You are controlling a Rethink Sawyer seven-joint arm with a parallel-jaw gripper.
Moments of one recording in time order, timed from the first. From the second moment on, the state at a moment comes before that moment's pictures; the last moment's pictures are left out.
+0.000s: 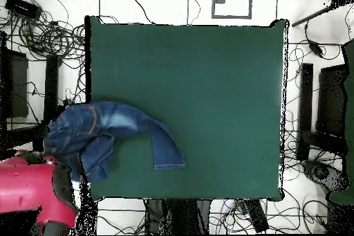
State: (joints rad) arm 0.74 -0.76 -0.38 1.65 0.48 0.75 2.12
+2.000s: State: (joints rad) arm 0.44 -1.00 -0.36 1.71 0.26 0.79 2.56
